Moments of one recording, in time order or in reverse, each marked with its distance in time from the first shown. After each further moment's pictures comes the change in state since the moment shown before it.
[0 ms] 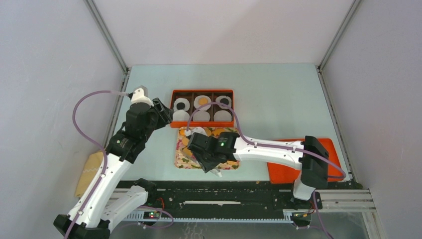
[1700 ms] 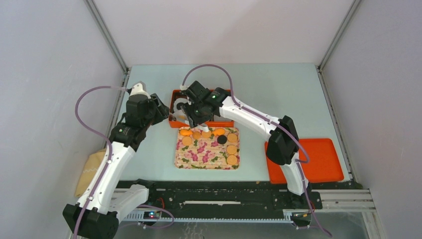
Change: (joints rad) left arm 0.150 0.126 0.024 0.009 0.089 0.043; right arm -0.351 0.397 0.587 -0.050 -0.189 -0.219
